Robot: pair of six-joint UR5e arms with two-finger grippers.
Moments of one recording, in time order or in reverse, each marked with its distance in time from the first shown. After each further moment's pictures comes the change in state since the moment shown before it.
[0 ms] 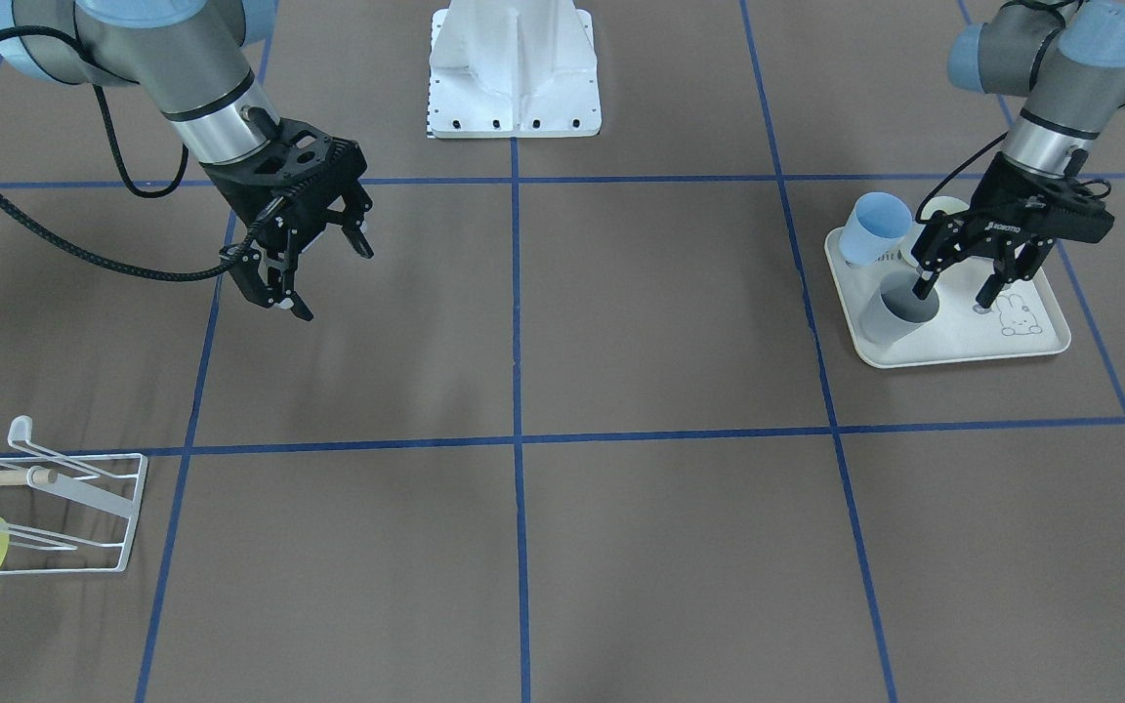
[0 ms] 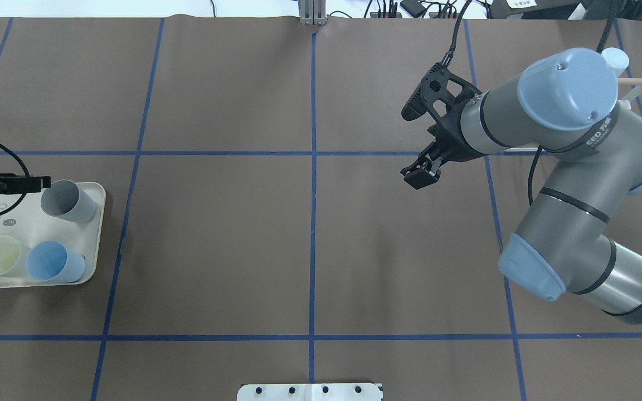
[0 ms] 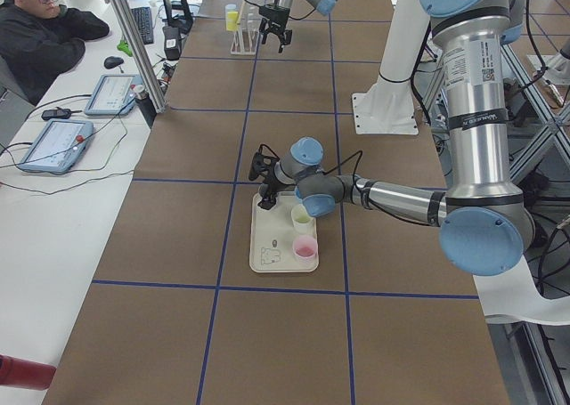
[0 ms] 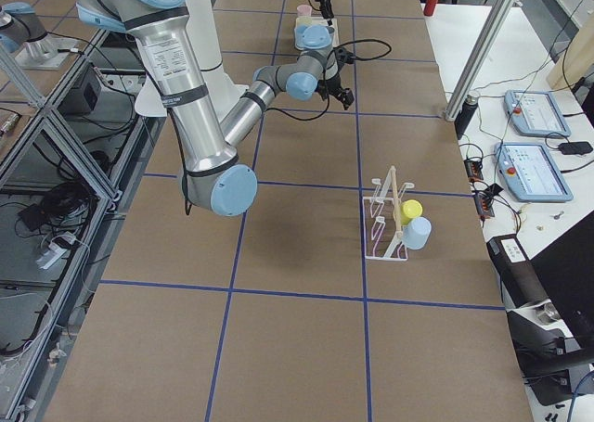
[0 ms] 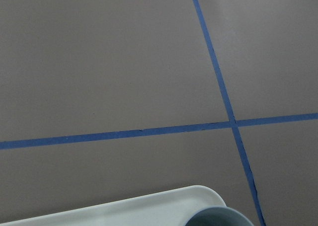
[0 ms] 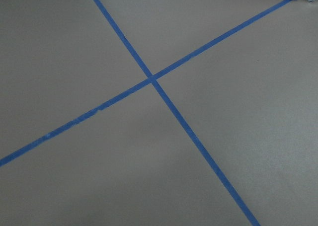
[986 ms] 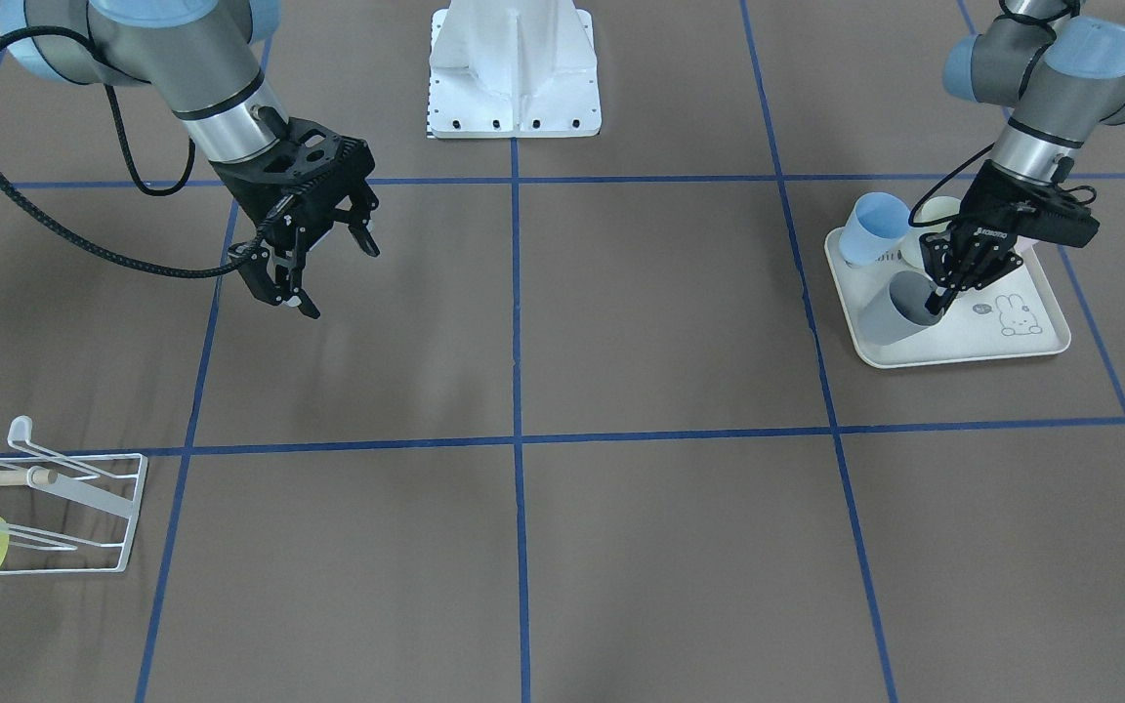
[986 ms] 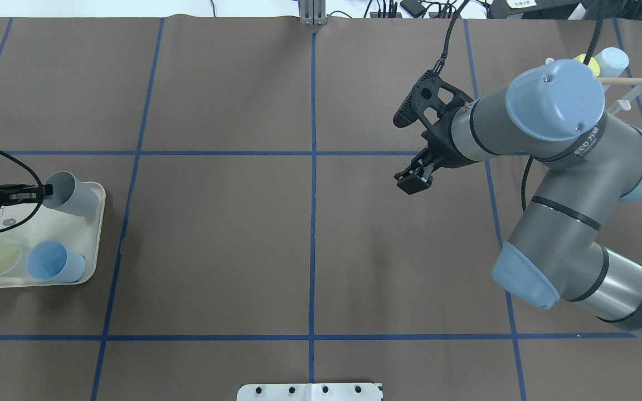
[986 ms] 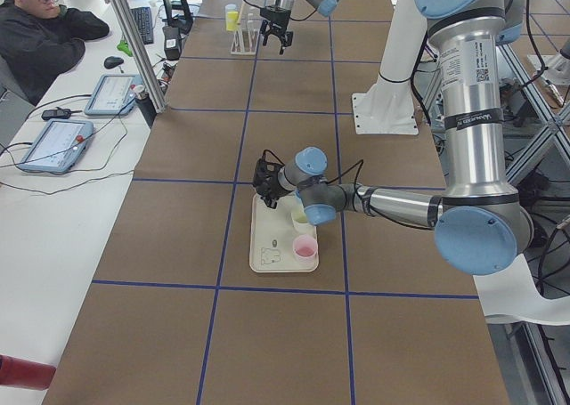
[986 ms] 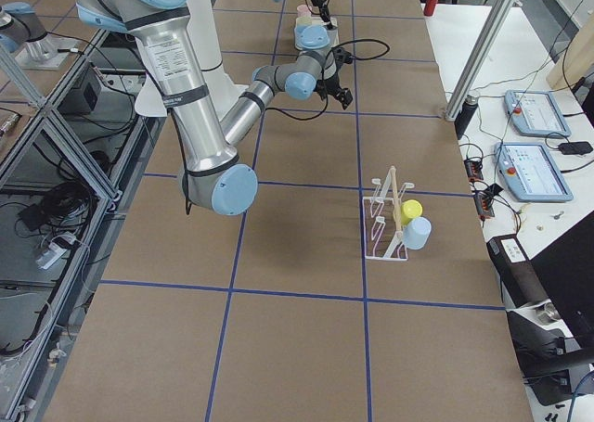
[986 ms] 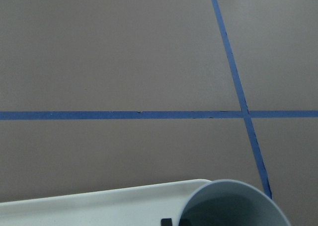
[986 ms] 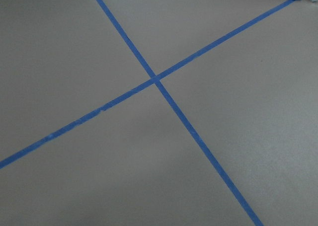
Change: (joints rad) left arm 0.019 0.014 0.030 -0.106 0.018 -0.033; right arm -0.015 0.003 -0.001 0.000 -0.008 0.002
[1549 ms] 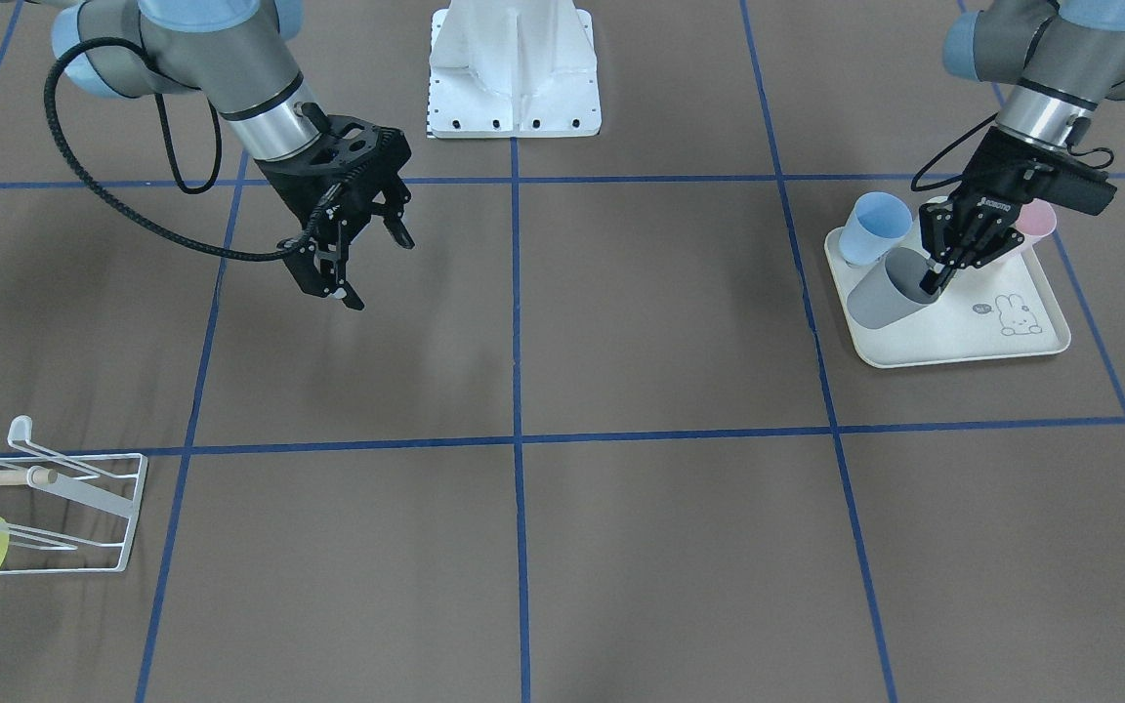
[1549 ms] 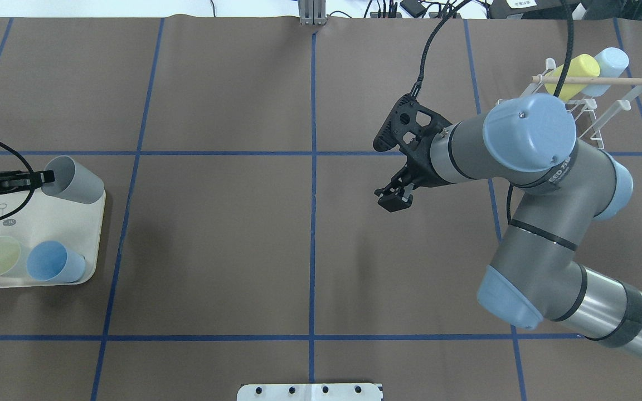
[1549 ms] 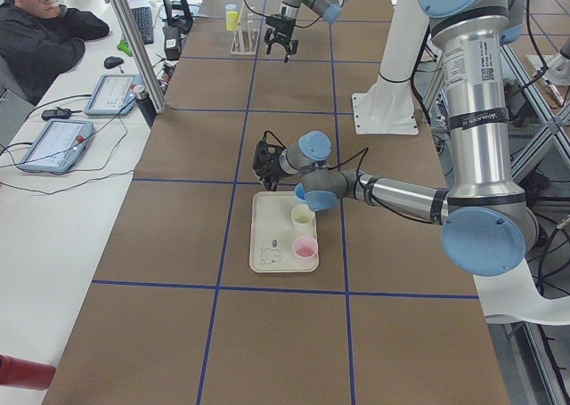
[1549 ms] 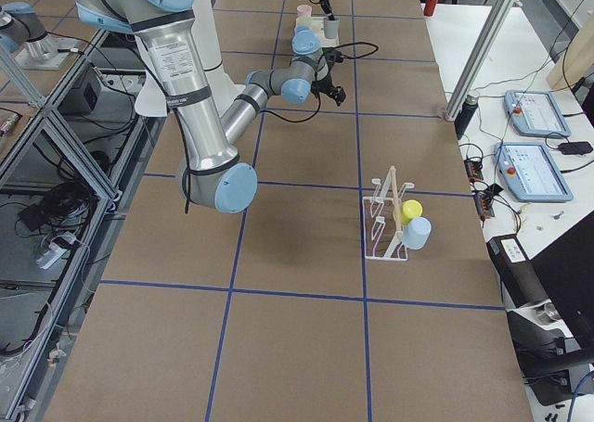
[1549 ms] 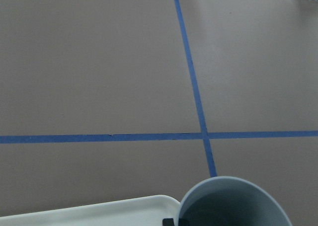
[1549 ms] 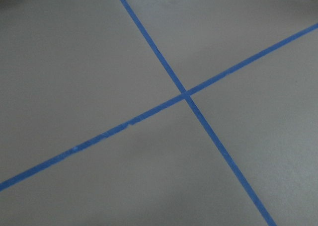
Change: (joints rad) left arm -0.025 0.000 -0.134 0.011 -0.023 -0.111; right arm -0.091 0.000 -0.048 0.162 -0.087 0.003
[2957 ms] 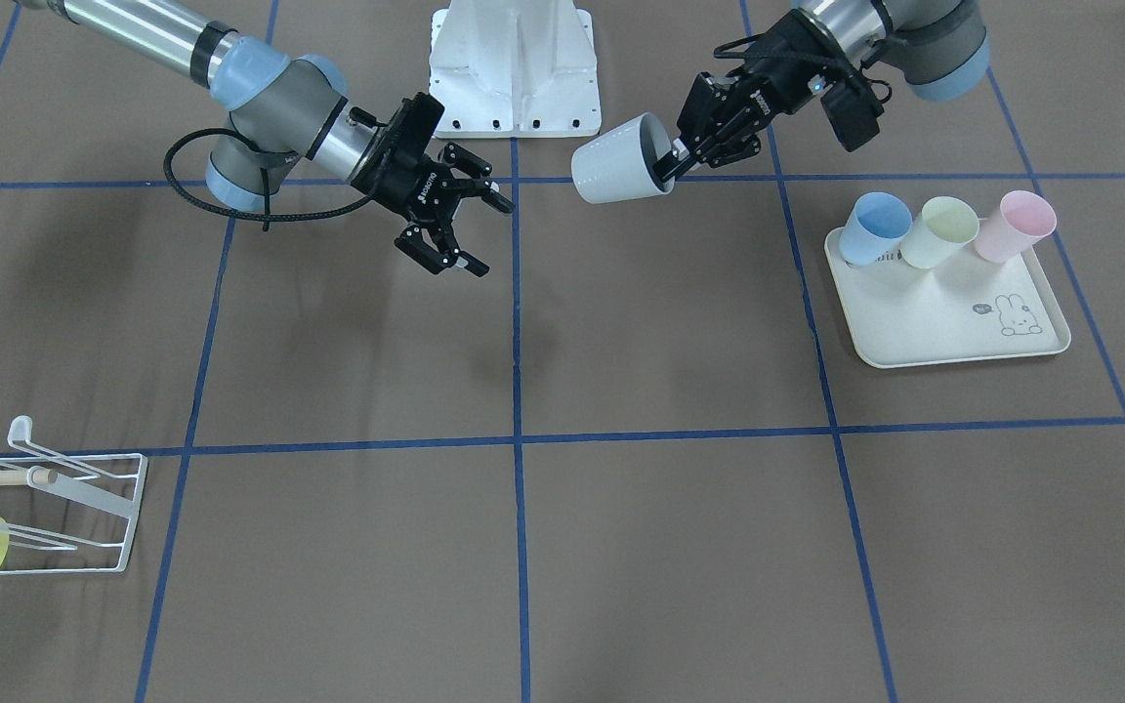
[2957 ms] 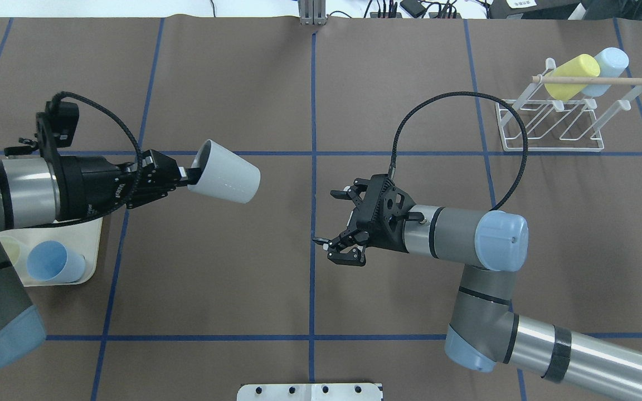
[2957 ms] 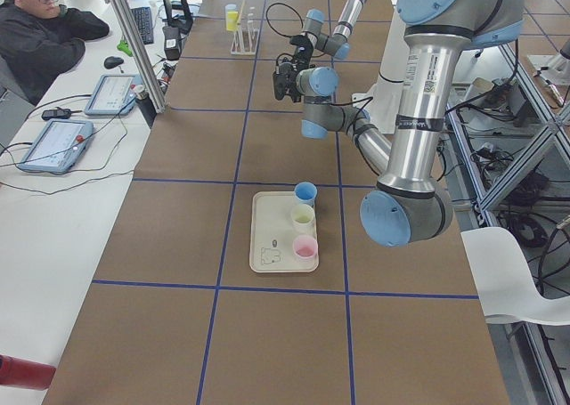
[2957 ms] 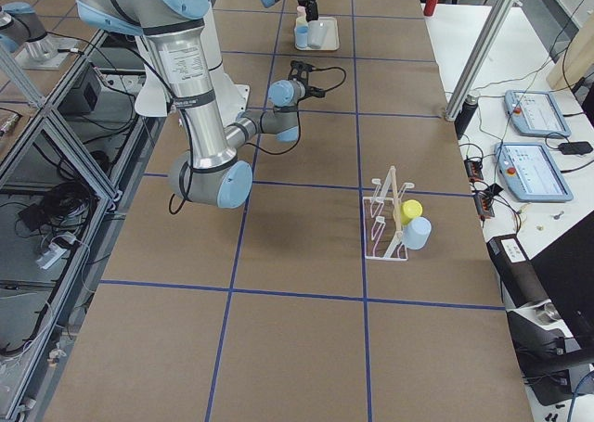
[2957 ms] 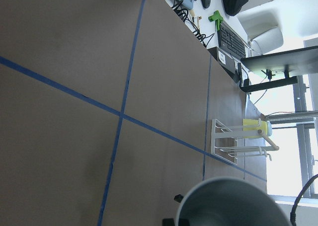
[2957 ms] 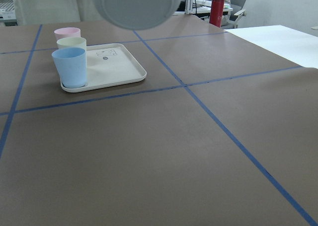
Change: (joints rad) left arm 0.253 -0.343 -0.121 -0.007 0.031 -0.576; right arm -0.204 0.003 -0.359 0.995 -0.167 0.054
